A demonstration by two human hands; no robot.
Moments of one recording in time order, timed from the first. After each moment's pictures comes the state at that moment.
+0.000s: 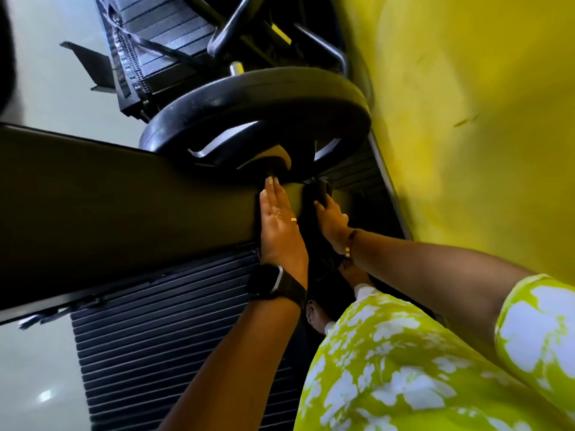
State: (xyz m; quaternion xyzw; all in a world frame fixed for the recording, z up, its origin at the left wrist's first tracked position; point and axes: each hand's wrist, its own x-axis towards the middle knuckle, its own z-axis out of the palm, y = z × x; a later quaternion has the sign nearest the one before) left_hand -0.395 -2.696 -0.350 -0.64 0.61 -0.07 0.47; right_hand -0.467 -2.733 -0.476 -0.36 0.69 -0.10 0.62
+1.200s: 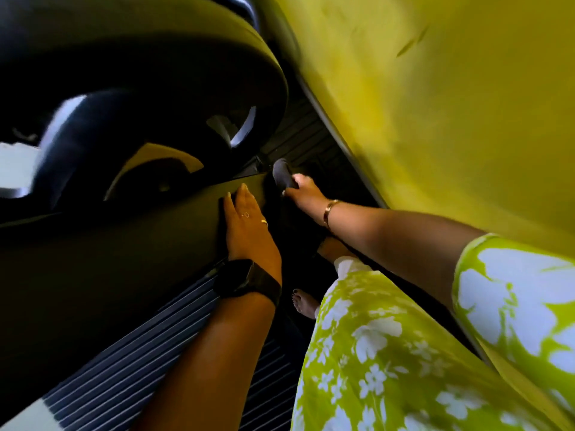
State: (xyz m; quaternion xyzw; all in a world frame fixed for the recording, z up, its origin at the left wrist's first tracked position) left_hand -0.427 -2.727 -0.445 -0.44 0.68 -0.02 0.58; right_hand -0.522 -2.772 -0.599 -0.34 0.70 -0.06 0.63
